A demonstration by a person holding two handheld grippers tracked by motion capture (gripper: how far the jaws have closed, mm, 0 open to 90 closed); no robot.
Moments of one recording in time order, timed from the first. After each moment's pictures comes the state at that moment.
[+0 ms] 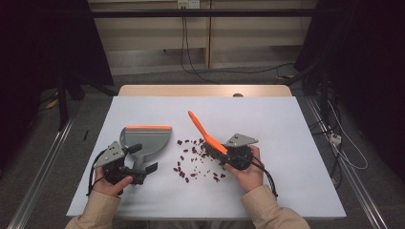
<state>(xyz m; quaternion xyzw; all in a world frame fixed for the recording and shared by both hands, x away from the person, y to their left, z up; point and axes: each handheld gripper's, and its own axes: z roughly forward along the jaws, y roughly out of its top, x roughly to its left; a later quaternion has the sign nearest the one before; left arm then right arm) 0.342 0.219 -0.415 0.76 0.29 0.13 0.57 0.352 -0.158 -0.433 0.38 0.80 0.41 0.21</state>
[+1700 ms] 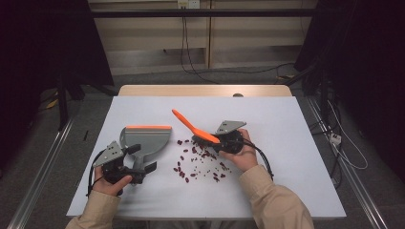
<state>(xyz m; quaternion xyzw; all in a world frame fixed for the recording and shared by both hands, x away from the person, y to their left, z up) 0.344 0.222 -0.418 0.76 0.30 0.13 0.56 0.408 -0.149 -0.438 0.27 0.84 0.43 0.17</state>
